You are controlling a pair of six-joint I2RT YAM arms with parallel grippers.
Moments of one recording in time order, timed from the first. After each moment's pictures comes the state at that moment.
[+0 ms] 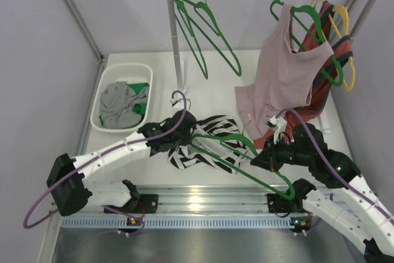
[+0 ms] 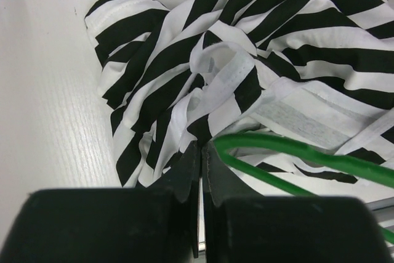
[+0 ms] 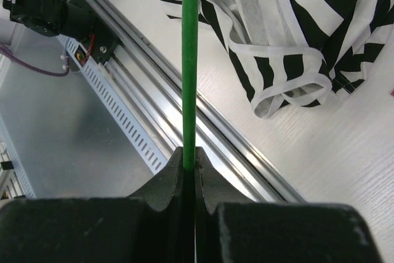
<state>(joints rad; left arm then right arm) -0.90 1.24 0.92 -0.59 -0.39 -0.66 0.63 0.52 0.78 -0.88 -0.42 0.35</state>
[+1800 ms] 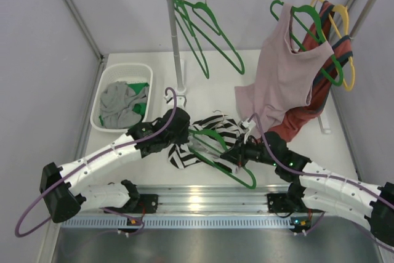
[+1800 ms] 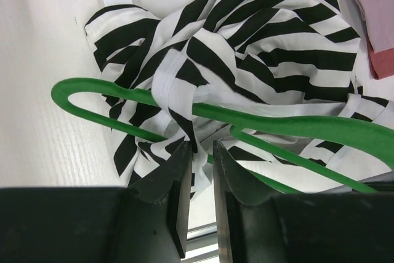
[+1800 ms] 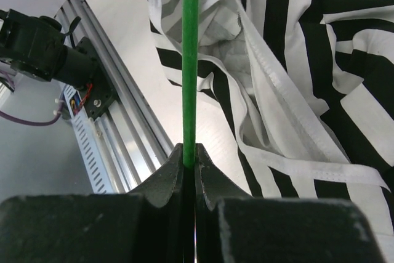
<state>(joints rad) -0.90 1.15 0.97 -0.65 -0.36 -0.67 0.86 0.79 0.34 0.13 -0.29 0.49</state>
